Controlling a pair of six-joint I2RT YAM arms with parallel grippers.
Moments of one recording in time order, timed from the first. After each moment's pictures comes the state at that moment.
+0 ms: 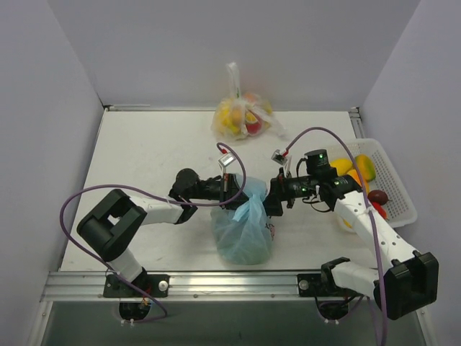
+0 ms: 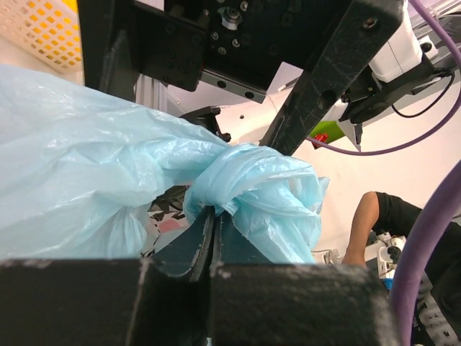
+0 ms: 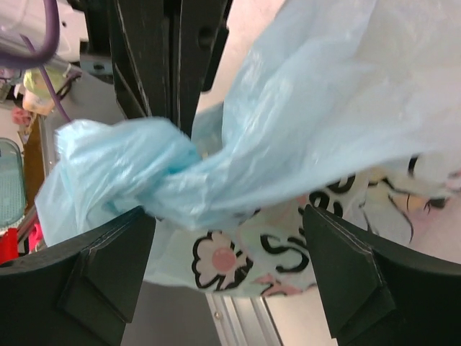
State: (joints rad) left arm -0.73 1.65 0.68 1.22 0.96 -1.22; right arm 0.36 1.14 0.86 -0.53 -0.96 0.00
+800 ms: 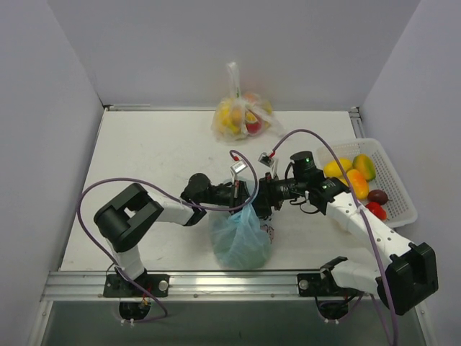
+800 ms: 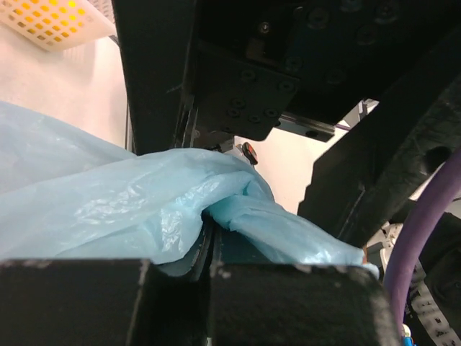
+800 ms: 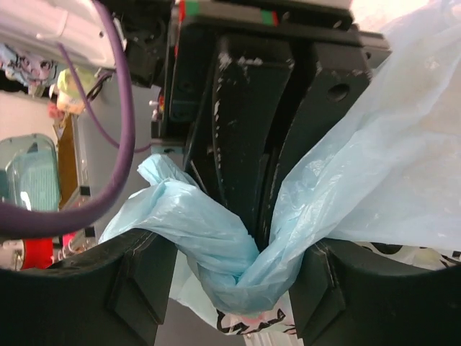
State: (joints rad) left arm -0.81 1.76 0.71 1.28 0.94 -1.22; right arm 0.49 1.16 0.84 -0.41 -0.94 0.19
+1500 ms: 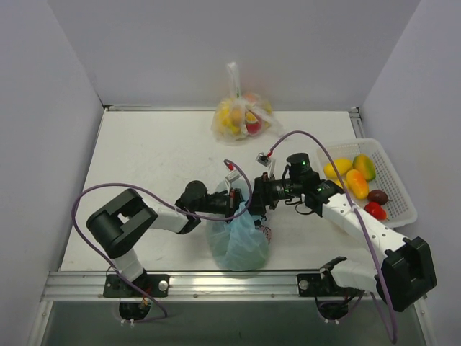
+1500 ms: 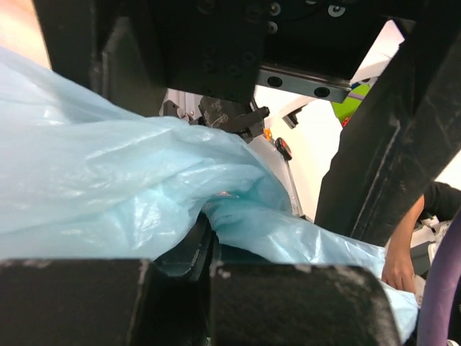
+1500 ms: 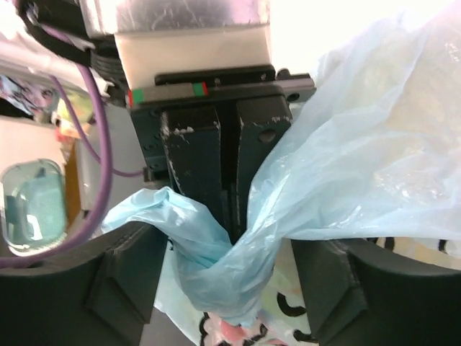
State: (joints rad) left arm -0.83 1.71 0.60 1.24 0.87 -1.05; right arm 0.51 1.19 0.78 -0.20 -0.89 0.35
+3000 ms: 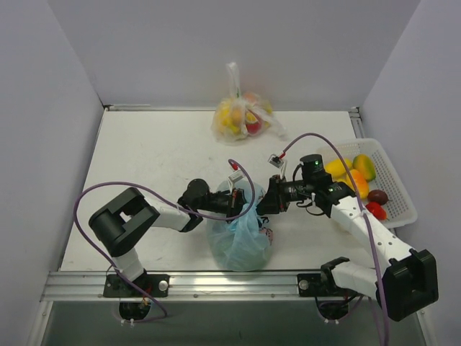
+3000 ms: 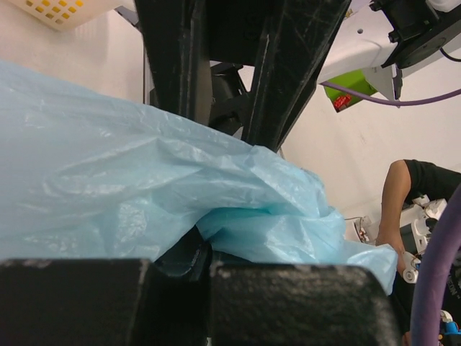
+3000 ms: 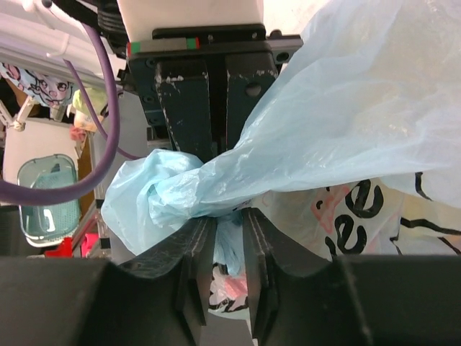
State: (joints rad) left arm -0.83 1.73 0.64 1.23 0.94 -1.04; right arm 0.40 1.12 0.76 -0.36 -1.01 0.22
